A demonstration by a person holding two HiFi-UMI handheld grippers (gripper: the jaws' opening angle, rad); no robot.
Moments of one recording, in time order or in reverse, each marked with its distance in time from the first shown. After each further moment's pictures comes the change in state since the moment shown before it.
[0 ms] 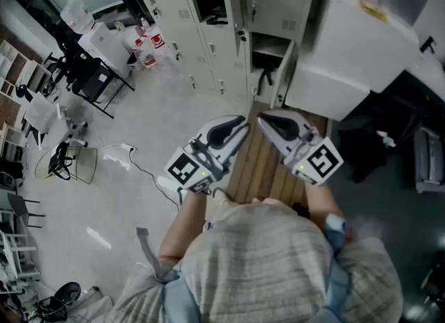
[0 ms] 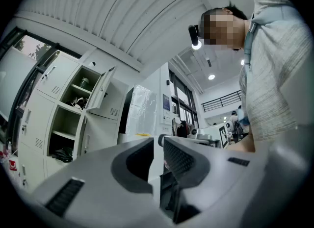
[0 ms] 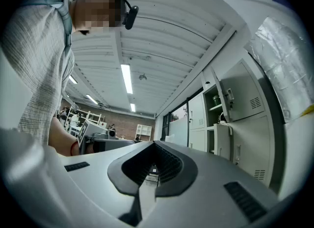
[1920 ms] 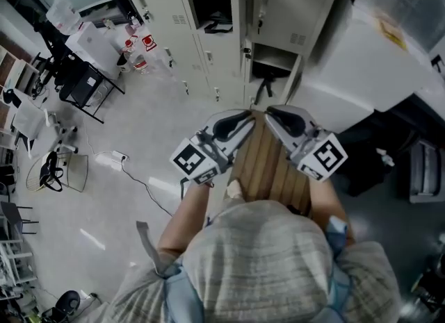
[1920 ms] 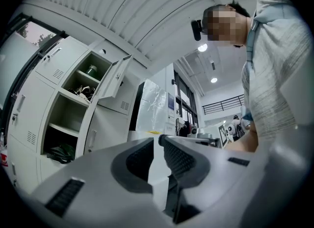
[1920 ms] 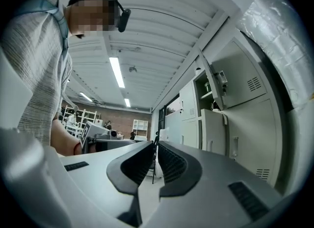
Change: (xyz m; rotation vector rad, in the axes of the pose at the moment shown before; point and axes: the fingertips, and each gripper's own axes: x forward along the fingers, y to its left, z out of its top) left arm 0.065 0.143 -0.034 -0.057 -0.001 -0.040; right arm 0.073 -0.130 -0.056 0.047 0.080 -0.034
